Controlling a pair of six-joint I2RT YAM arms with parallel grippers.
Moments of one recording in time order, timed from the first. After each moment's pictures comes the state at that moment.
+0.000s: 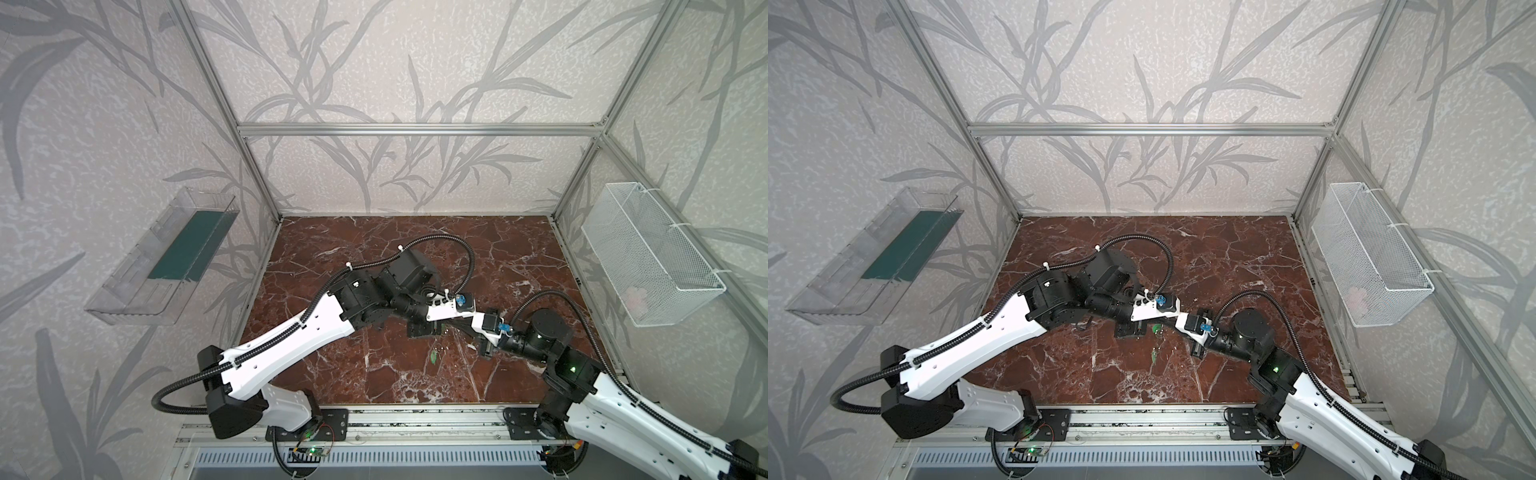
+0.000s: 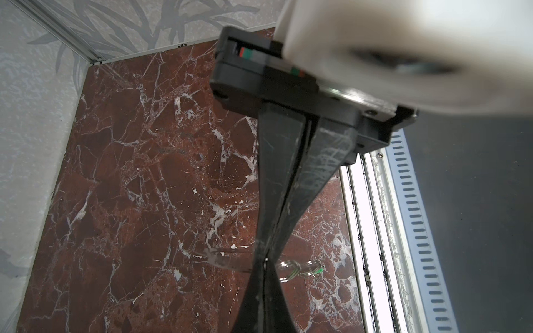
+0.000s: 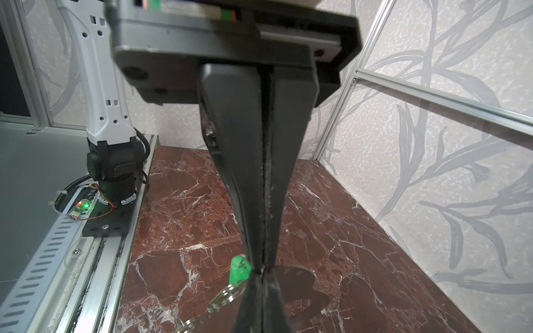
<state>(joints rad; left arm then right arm) -1.00 1.39 1.52 -0.95 0.31 0.57 0.78 0.66 0.48 0.10 -0.45 -0.31</state>
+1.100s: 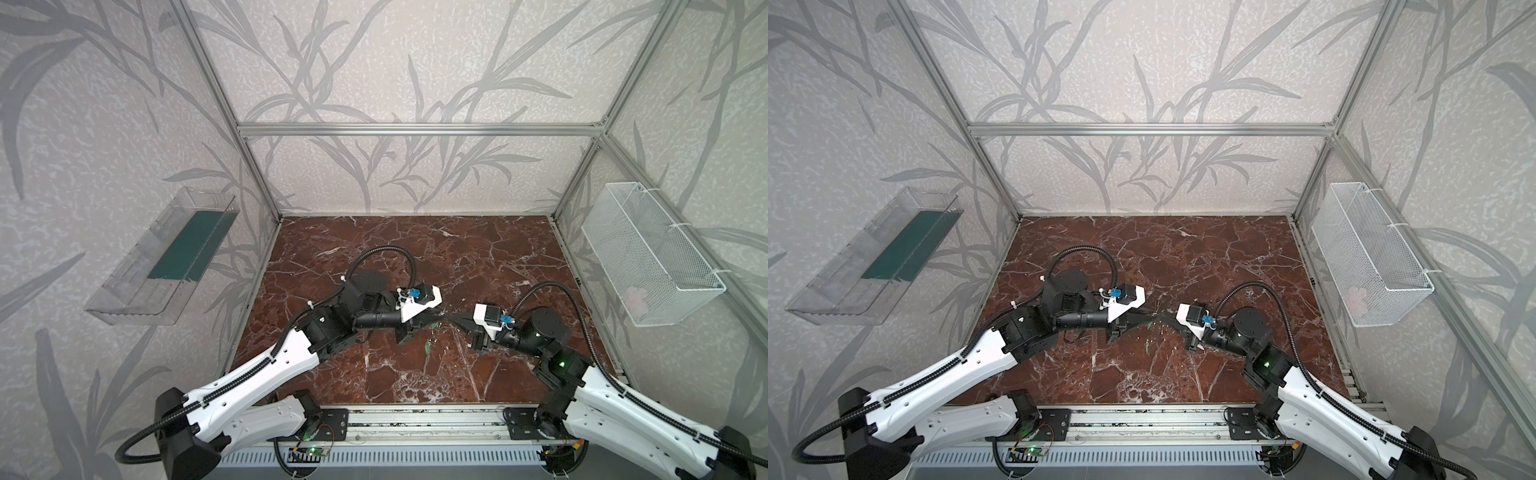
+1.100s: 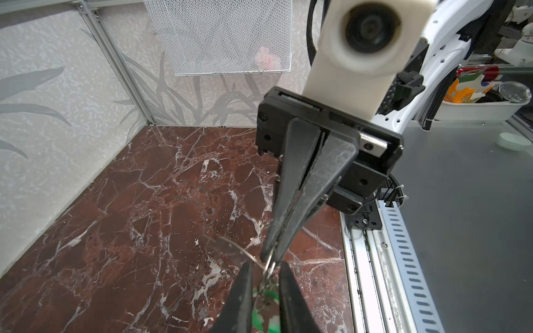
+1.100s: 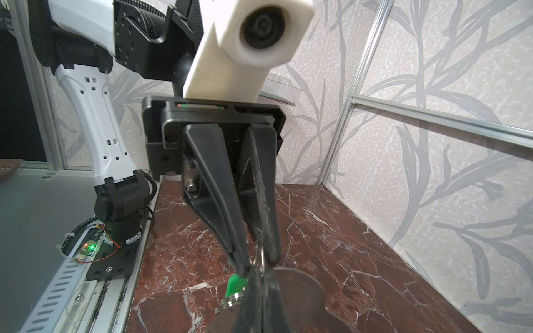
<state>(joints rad) -0.85 1.05 0.95 -0.25 0.53 0.28 0.78 0.74 0.46 0.35 -0.49 -0.17</state>
